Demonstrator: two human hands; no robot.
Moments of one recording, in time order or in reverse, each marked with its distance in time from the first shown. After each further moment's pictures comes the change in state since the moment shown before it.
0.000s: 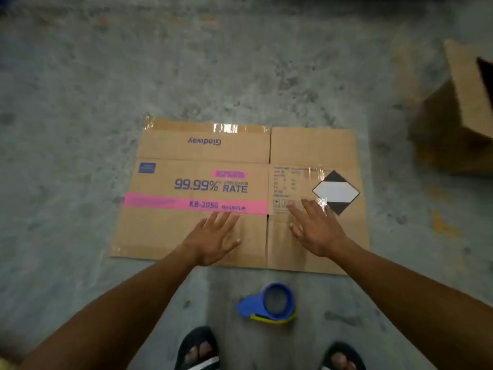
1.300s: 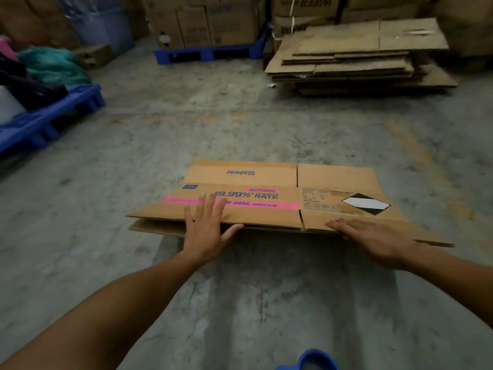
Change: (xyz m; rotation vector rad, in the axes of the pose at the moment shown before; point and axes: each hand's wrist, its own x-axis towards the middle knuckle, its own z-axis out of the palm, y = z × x) left_hand 0.025 -0.066 -0.052 0.079 0.916 -0.174; right_hand -0.006 0.035 -0.065 -0.223 0.173 -0.199
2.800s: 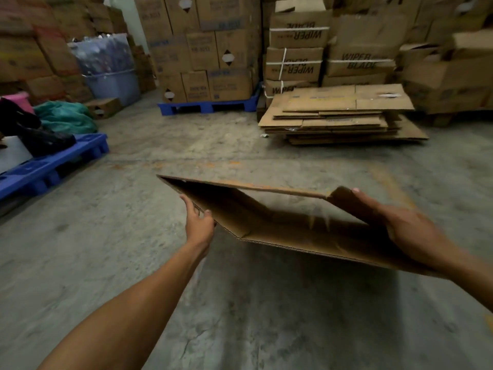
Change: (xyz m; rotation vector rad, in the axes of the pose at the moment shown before) left_hand 0.097 0.026 -0.080 -1.335 0.226 -0.515; right_hand -0.040 0.036 -0.107 0.242 0.544 0.197
